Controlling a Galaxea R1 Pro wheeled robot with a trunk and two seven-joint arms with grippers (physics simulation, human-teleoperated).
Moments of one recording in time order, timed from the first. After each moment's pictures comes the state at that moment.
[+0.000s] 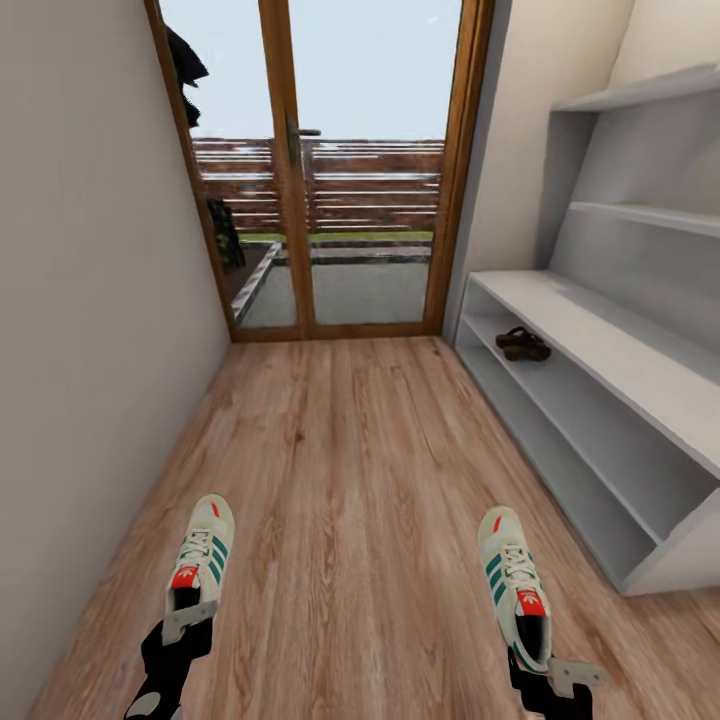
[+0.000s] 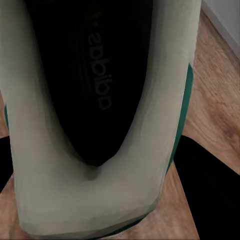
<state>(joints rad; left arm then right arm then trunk) -0.41 0.08 0.06 -0.34 0.12 -0.41 0.12 -0.41 -0.12 0.13 -0.06 -0.25 -0.69 -0.02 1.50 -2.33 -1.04</state>
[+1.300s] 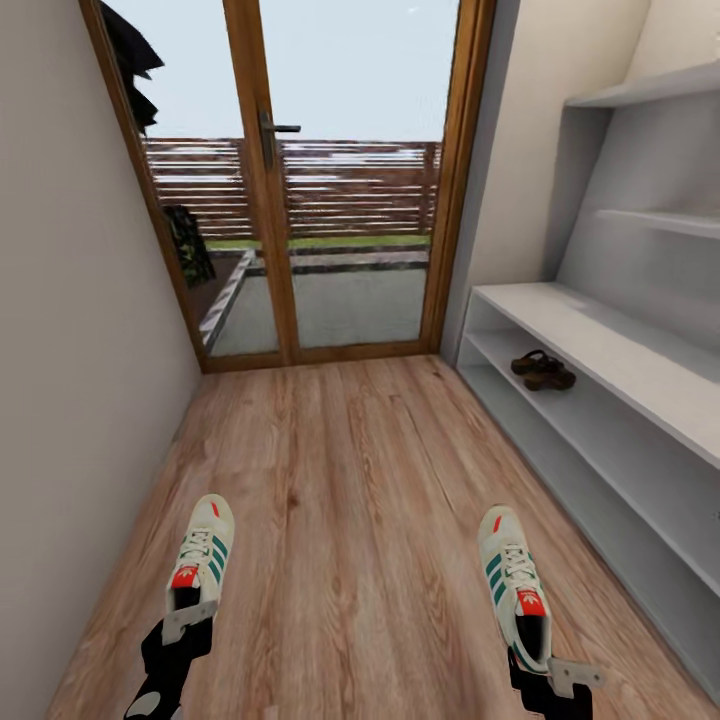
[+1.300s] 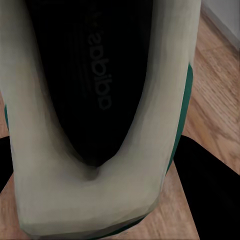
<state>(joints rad) -0.41 0.08 0.06 -0.34 0.12 -0.41 0.12 -0.41 -0.12 0.13 -0.06 -0.25 -0.69 -0.02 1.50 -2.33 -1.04</state>
